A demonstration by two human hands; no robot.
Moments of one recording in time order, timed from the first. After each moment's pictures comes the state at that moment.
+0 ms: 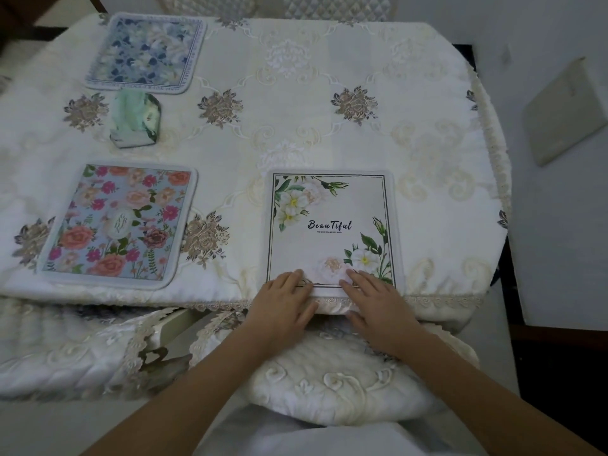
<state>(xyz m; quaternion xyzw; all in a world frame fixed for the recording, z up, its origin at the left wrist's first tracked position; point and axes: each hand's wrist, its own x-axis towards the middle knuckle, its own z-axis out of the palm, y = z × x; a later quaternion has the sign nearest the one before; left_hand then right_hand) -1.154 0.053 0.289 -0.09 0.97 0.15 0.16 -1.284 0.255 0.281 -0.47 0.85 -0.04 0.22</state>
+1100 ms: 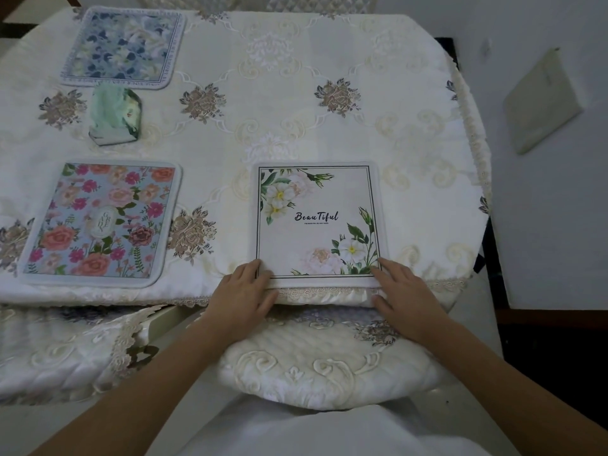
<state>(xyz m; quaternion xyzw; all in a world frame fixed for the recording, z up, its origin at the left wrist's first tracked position) -1.128 0.012 0.280 -0.12 0.97 0.13 0.14 -1.308 0.304 0.294 -0.38 0.89 -0.03 0.23</state>
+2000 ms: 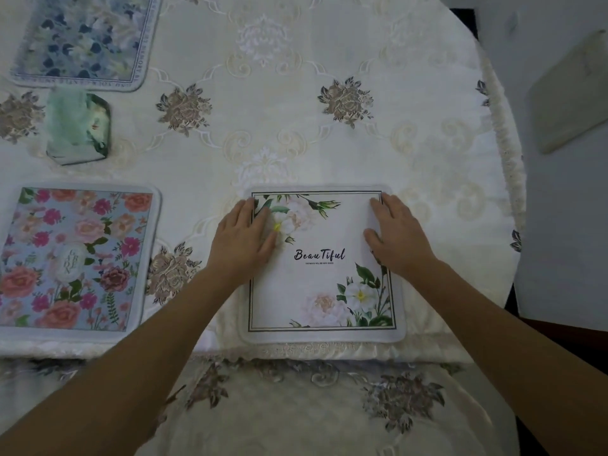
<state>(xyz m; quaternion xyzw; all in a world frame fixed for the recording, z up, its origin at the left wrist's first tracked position) -1.289 -0.077 0.264 -0.21 0.96 0.16 0.11 -1.464 0.179 0.275 -0.32 0.92 -0.10 0.19</state>
